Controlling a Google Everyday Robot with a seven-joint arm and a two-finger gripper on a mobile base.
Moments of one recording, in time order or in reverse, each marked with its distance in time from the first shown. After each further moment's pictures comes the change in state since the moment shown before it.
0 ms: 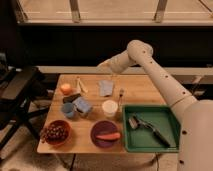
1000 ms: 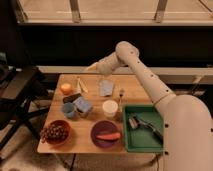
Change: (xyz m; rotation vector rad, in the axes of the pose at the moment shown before) arm -0.040 -0.025 0.053 0.016 -0.163 -0.089
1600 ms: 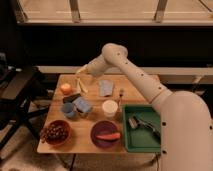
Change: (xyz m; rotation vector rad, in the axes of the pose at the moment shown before) arm -0.021 -0.028 0.044 -0.090 0.098 -0.182
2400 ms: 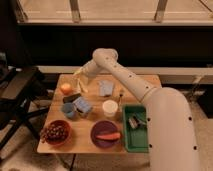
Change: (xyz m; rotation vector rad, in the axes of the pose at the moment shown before) arm 0.031 0.012 0.046 -0.052 0.036 -0.047
